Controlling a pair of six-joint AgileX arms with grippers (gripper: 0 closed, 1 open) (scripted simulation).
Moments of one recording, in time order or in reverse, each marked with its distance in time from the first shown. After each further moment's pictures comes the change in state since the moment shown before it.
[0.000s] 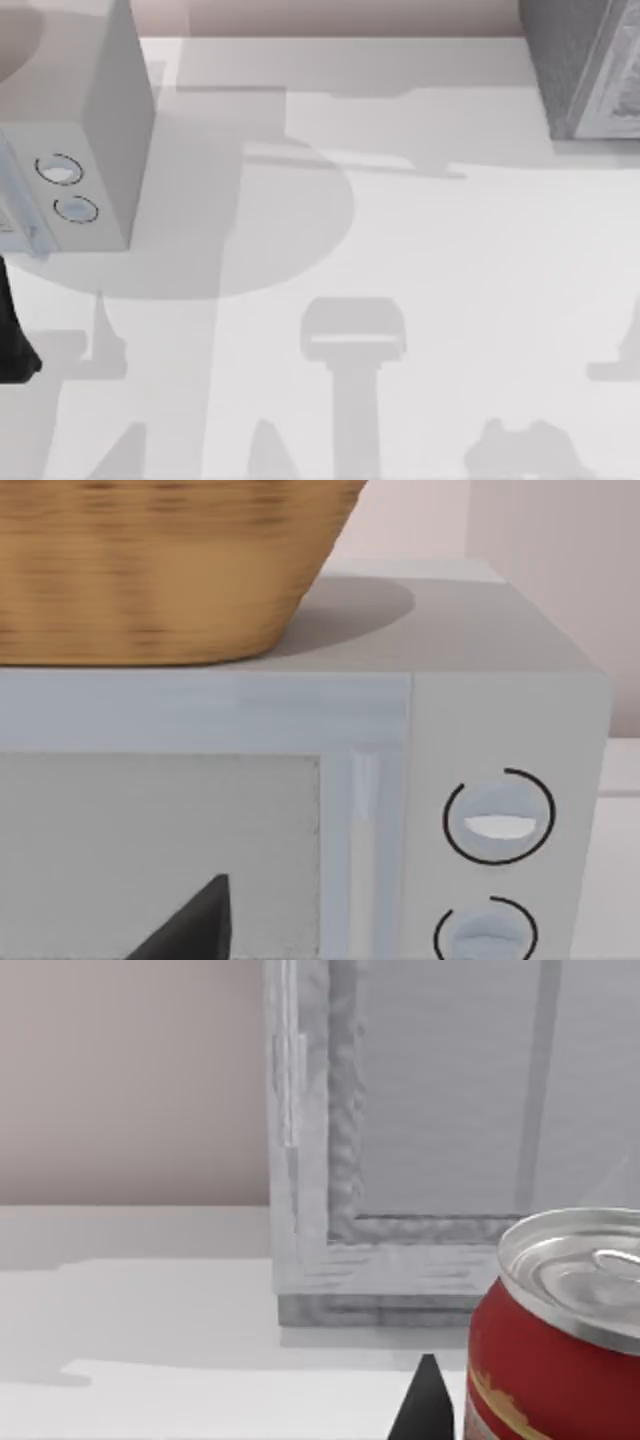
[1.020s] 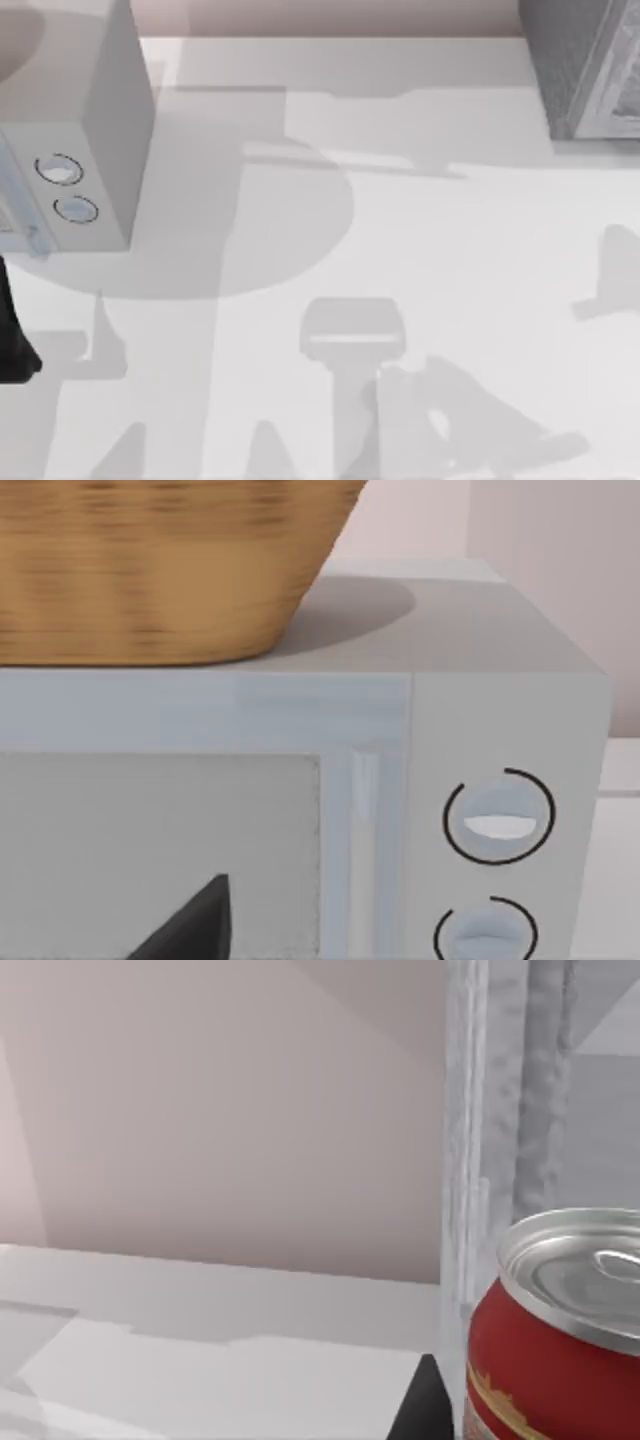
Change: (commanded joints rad) left arm 0.000 0.000 0.000 0.000 0.000 0.000; right arm -0.174 0.708 0.240 0.471 -0.427 0.054
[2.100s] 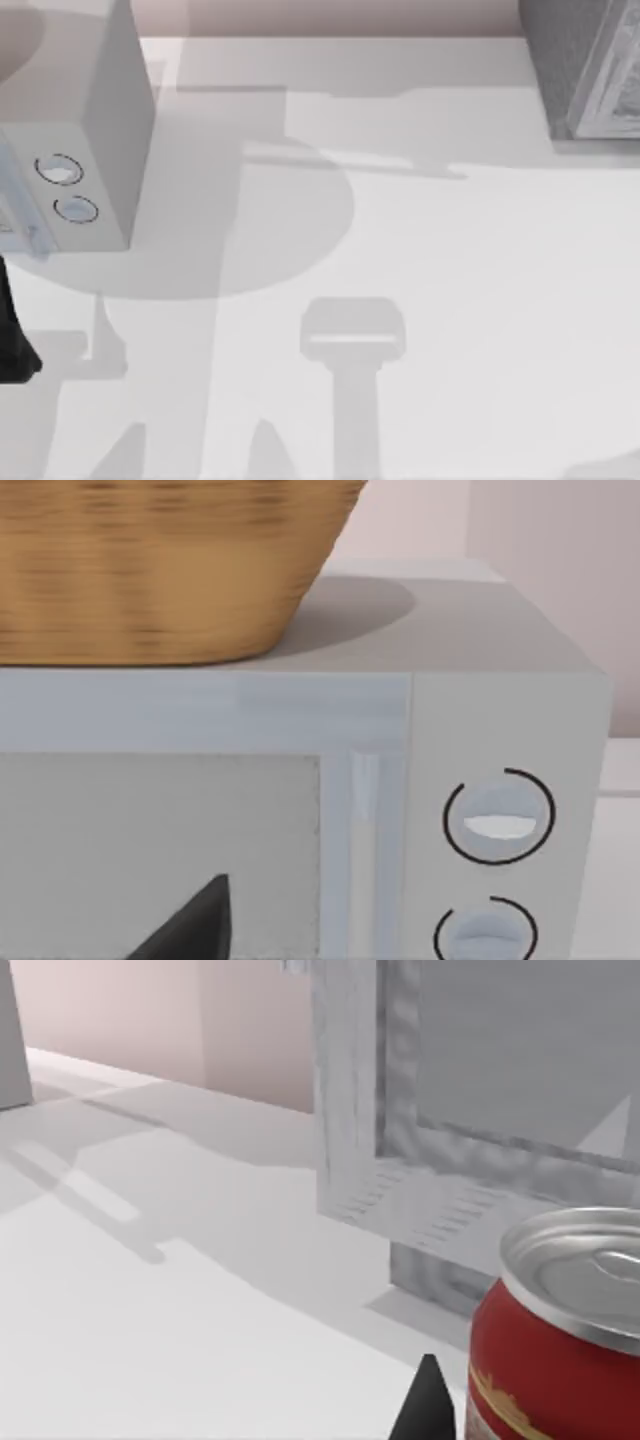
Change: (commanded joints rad) left arm 0.000 0.000 0.000 0.000 0.000 0.000; right arm -0.498 1.596 0.591 1.122 -0.964 0.081
